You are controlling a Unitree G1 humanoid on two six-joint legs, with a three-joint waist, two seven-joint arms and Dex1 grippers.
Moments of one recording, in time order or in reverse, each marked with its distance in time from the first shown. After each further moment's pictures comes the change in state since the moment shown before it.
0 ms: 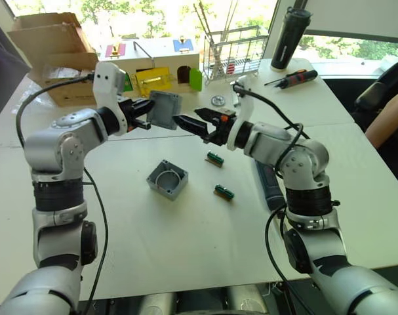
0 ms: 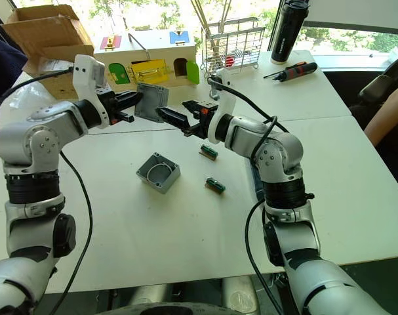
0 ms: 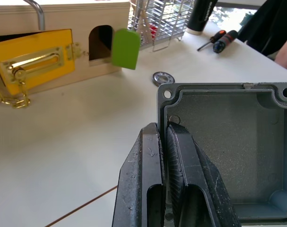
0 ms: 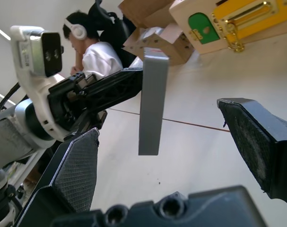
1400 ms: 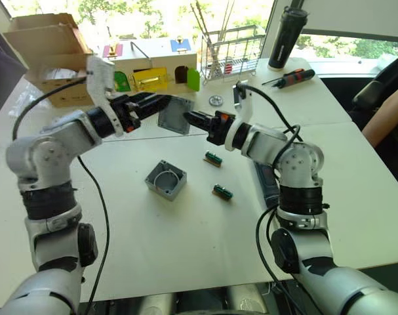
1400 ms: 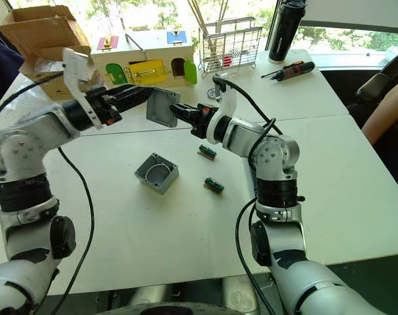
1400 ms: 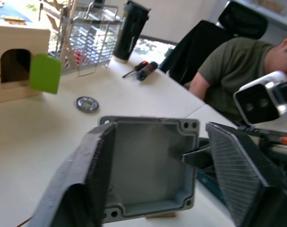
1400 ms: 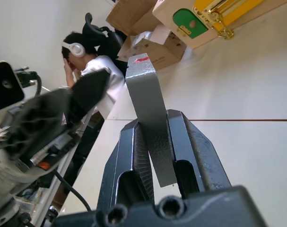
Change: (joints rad) left arm 0.015 0.047 0.179 -0.039 -0.318 0.083 -0.088; right arm 0.011 0.078 -0.076 0.003 -0.012 0.048 -0.075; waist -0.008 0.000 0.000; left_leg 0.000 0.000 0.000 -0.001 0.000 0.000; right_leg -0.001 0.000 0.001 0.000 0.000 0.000
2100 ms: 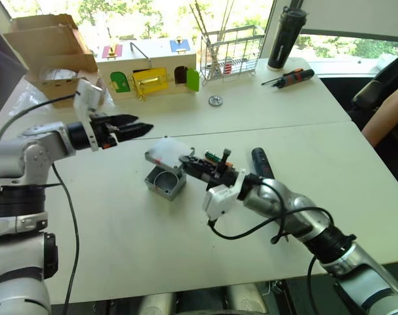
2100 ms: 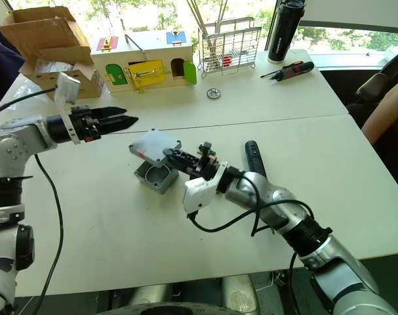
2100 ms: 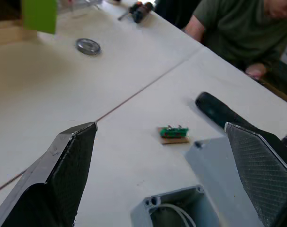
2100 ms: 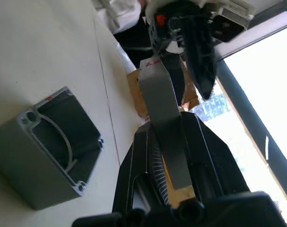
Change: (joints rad) left arm 0.082 0.229 -0.267 0.209 0.130 -0.197 -0.418; right arm 0.337 -0.415 0.671 -0.009 -1.544 -1.522 -0.161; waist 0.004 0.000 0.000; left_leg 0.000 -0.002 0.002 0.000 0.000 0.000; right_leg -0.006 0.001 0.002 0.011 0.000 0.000
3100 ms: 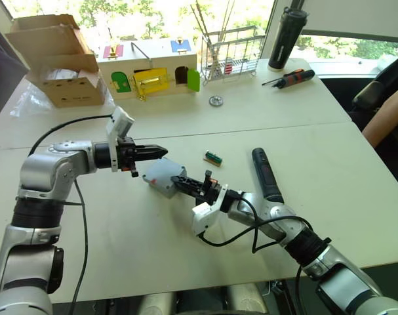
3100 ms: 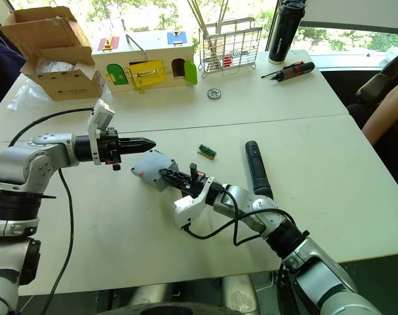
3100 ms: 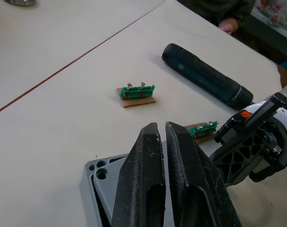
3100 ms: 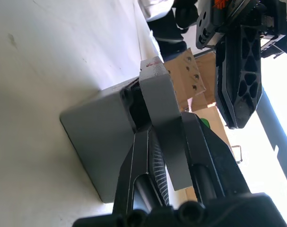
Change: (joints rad) left arm 0.081 -0.034 -0.110 -0.065 0.061 -0.060 -0.068; right arm -0.008 0.099 0.032 0.185 -0.234 -0.013 -0.100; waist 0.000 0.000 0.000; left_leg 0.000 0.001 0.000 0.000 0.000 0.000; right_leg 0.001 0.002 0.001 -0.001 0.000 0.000
